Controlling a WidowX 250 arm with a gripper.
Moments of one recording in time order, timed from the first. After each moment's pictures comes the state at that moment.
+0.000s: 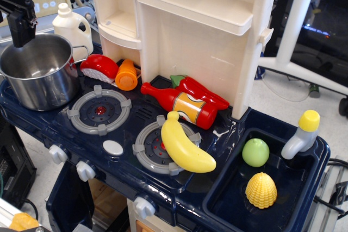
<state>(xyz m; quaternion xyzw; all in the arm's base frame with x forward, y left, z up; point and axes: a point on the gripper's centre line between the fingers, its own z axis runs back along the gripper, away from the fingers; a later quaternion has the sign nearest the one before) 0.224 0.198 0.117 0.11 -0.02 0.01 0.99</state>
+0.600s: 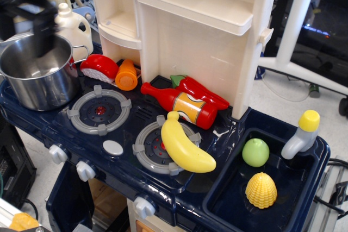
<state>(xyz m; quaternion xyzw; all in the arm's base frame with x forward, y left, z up) 0.213 0.129 0.139 0.10 0.04 0.09 0.99</state>
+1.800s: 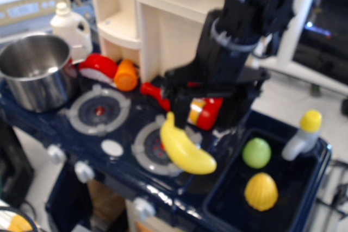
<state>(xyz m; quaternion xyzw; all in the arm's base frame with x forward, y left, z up) 0.237 -0.066 0.075 0.08 -0.03 0.36 0.93</state>
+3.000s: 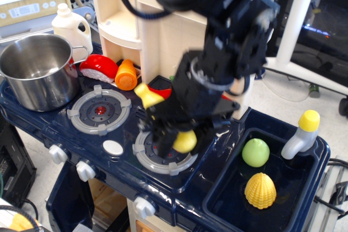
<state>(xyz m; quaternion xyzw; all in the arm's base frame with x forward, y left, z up) 0.205 -0.048 0.068 0.15 0.01 0.42 0.89</state>
